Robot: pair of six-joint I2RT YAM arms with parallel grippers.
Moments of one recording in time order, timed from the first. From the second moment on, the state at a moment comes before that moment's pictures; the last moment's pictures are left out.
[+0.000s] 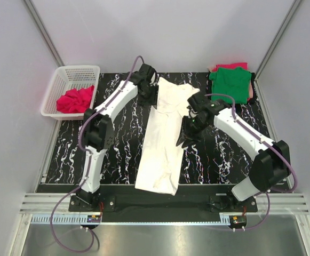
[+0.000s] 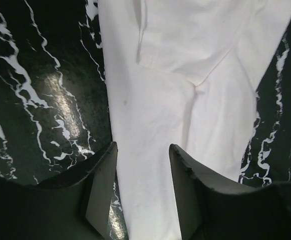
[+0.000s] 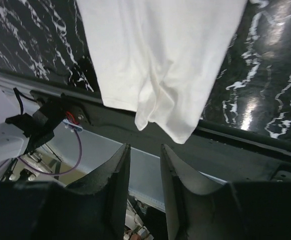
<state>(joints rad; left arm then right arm) -0.48 2.22 2.14 -1.00 0.09 -0.36 0.50 1.54 1.33 -1.05 -0.39 0.71</state>
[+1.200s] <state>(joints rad) -0.44 2.70 2.54 -0.78 0.38 -0.67 0.84 1.61 1.04 -0.80 -0.43 0.92</state>
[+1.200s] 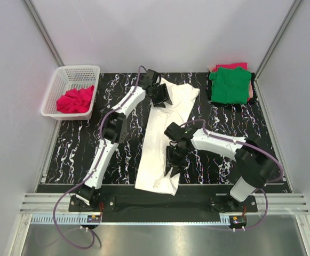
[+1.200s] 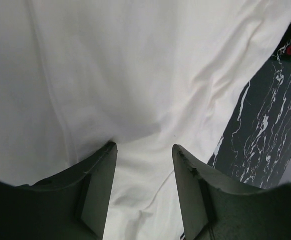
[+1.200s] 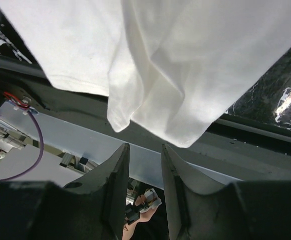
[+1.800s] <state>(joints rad) -0.43 2.72 2.54 -0.77 0.37 -0.65 0.87 1.89 1.13 -0.80 -0.39 0.89</state>
